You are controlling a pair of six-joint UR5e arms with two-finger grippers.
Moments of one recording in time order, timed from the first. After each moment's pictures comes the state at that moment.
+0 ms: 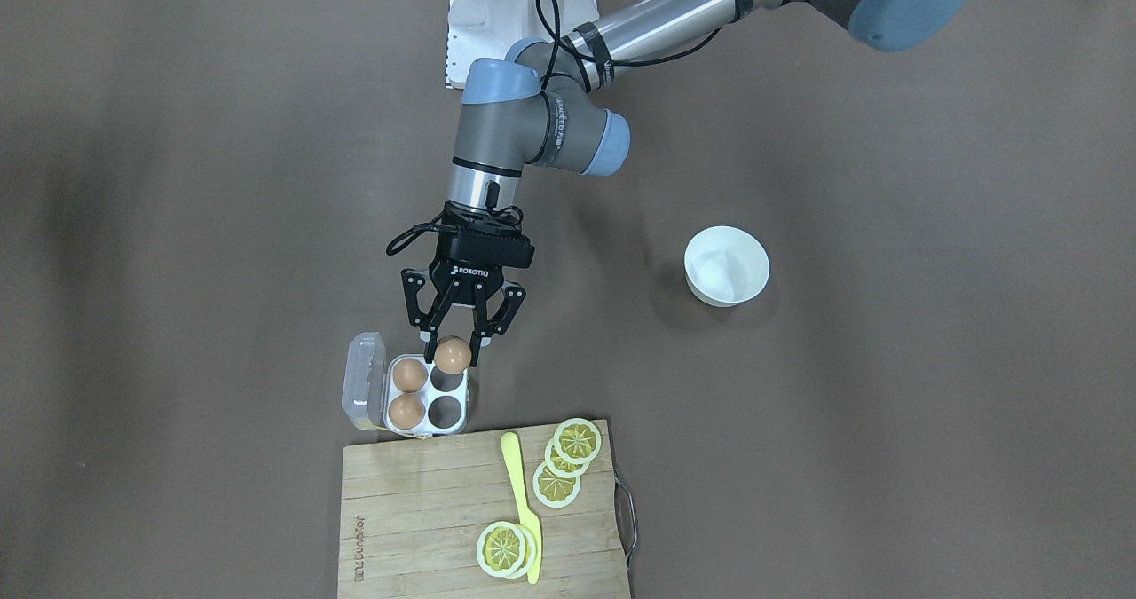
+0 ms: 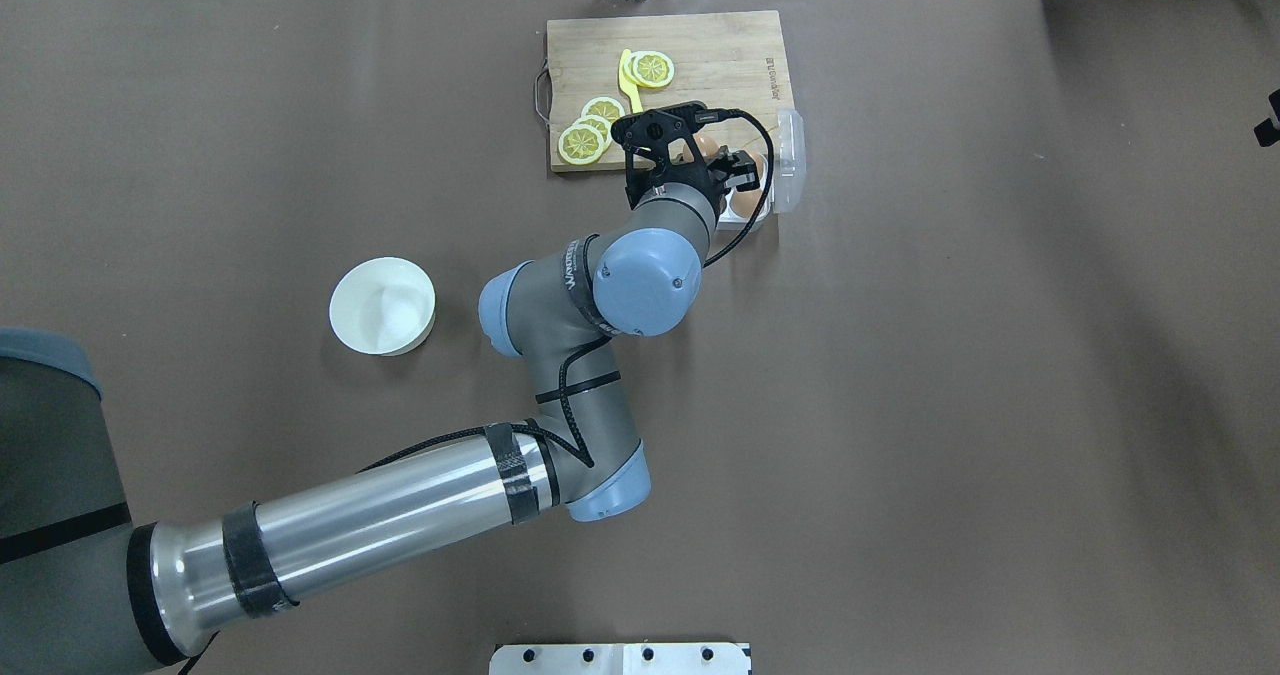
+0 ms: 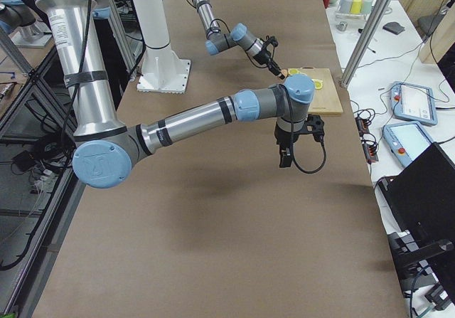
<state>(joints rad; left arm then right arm) -0.44 -2.61 -1.04 -2.34 -1.10 -1.36 1.41 -1.37 1.75 -1.76 2.32 0.18</state>
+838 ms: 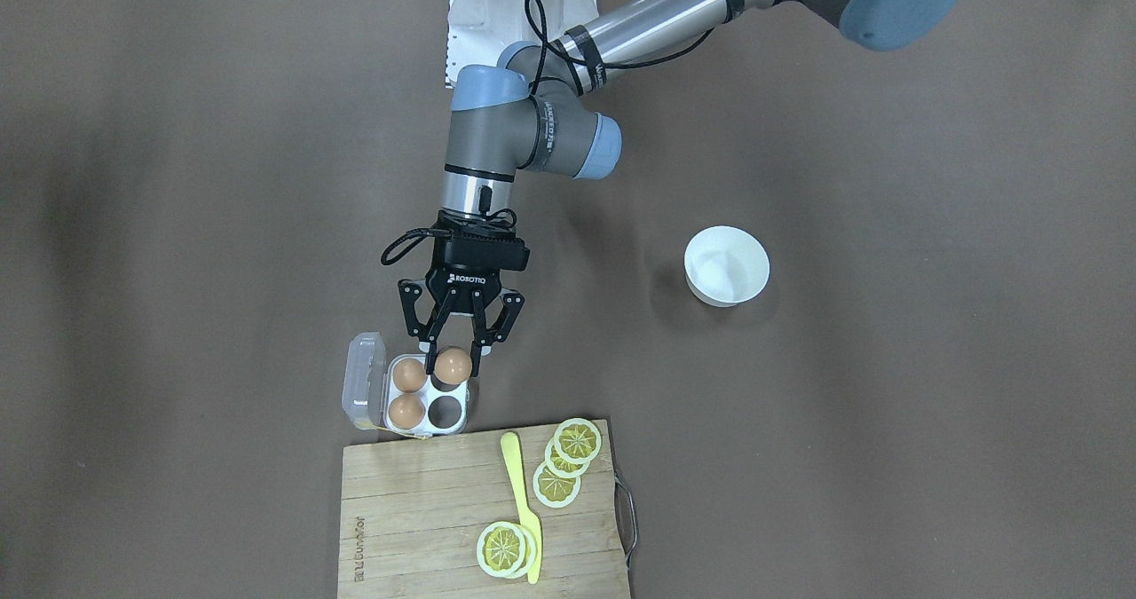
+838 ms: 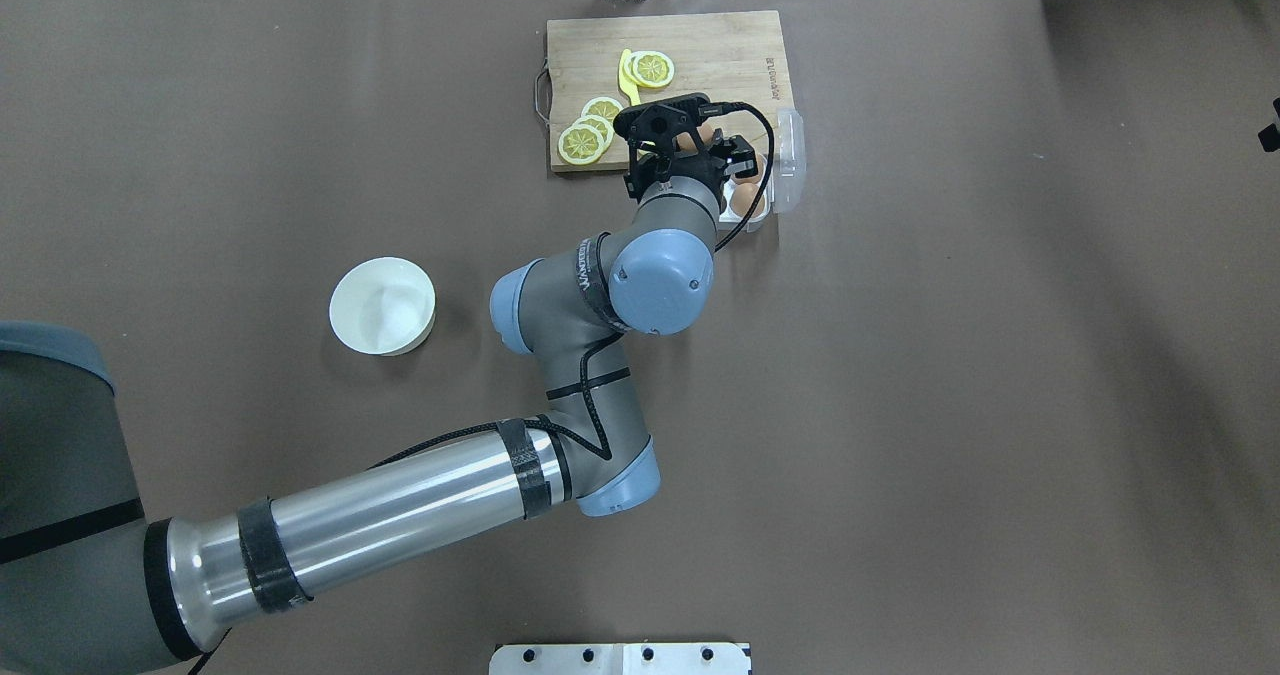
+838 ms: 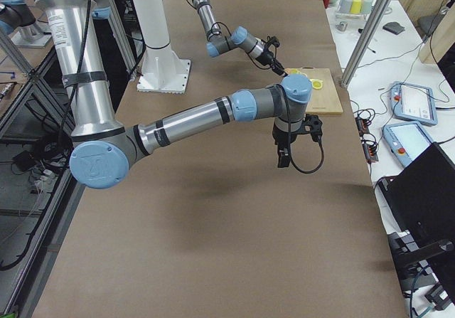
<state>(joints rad) -0.44 -2.64 -1.00 -2.34 -1.01 -1.36 1.41 -1.39 1.77 -1.76 2.32 0.18</state>
